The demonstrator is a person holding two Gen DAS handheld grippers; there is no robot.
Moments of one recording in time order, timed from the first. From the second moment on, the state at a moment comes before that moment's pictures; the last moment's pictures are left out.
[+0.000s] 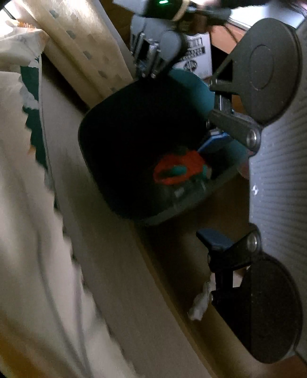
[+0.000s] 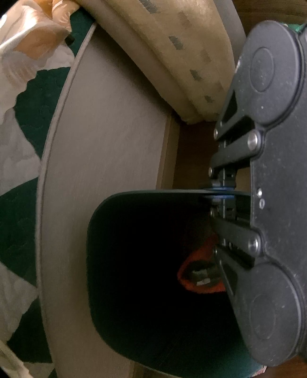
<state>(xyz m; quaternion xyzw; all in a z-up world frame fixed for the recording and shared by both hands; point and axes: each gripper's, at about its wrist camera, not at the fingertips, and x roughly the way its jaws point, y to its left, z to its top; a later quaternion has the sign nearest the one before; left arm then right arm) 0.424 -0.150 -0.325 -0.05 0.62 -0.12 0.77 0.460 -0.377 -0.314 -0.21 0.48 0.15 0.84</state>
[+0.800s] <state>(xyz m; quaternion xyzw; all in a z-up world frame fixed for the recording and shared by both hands) 0.352 0.026 -0.578 -0.23 0.76 0.15 0.59 0.438 -0.442 -0.317 -0.19 0.54 0.04 0.82</state>
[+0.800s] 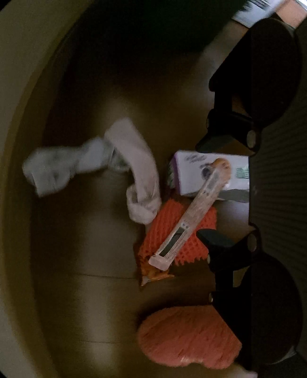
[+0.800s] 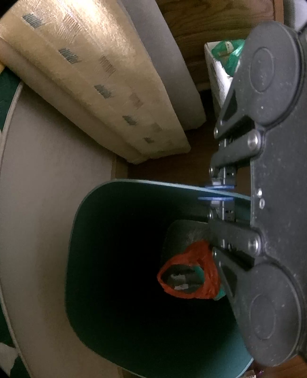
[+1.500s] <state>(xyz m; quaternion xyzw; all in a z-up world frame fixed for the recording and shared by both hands) 0.334 0.029 -0.623 -0.26 0.76 0.21 0.55 0.446 -0.430 -0.322 -0.22 0.56 0.02 0.80</state>
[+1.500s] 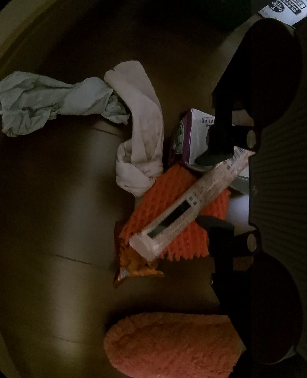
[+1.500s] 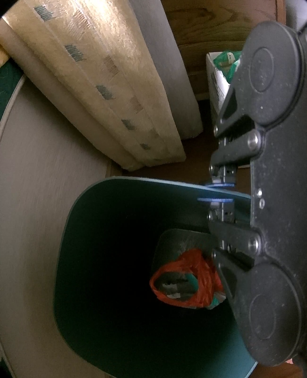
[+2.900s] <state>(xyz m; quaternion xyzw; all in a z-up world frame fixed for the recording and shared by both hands) 0.432 -0.213 -0.337 -0.09 0.61 -0.14 0.77 0.439 -0.409 -0.296 -0.19 0.45 0.11 0.87</state>
